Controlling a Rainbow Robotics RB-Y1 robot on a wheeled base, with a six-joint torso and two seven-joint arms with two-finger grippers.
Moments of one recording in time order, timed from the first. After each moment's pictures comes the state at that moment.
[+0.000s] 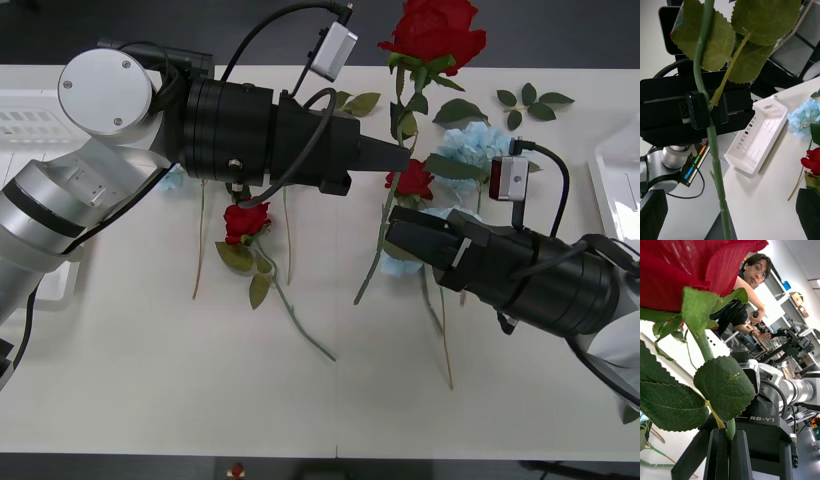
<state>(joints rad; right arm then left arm) -0.09 -0.81 0.42 -1.89 -2.63 0.66 2.71 -0.75 0.57 -0.48 -1.65 1.93 0.98 -2.01</state>
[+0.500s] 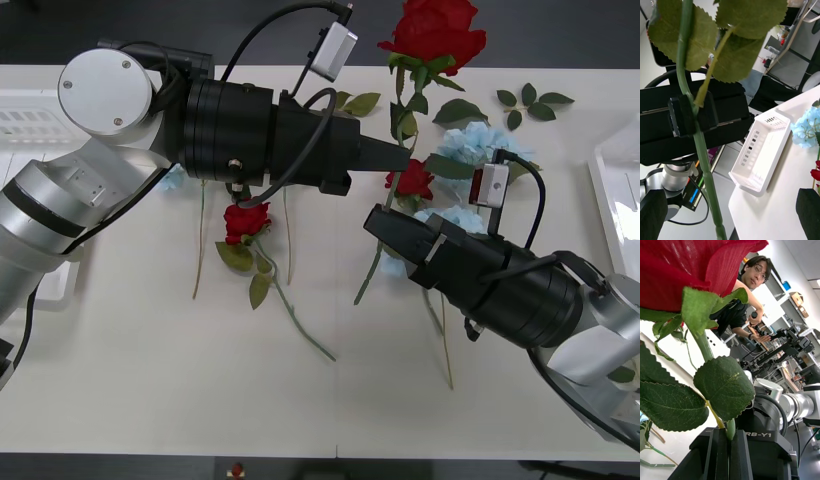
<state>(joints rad) -0.04 -0.67 0.42 -1.89 -2.61 0.60 2.71 -0.75 0.57 -0.48 -1.65 1.93 0.98 -2.01</state>
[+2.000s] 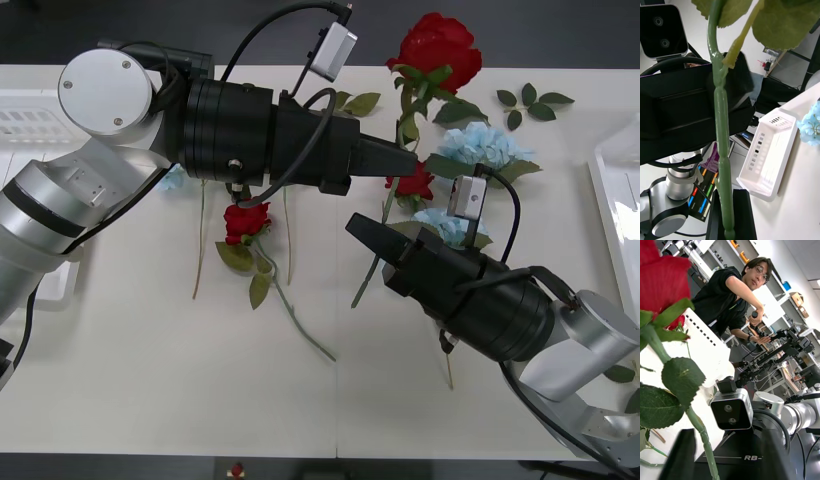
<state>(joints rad) -0.02 -0.59 0.46 -1.89 -2.61 0.56 2.71 -0.75 0.57 -0.48 -1.65 1.93 0.98 -2.01</state>
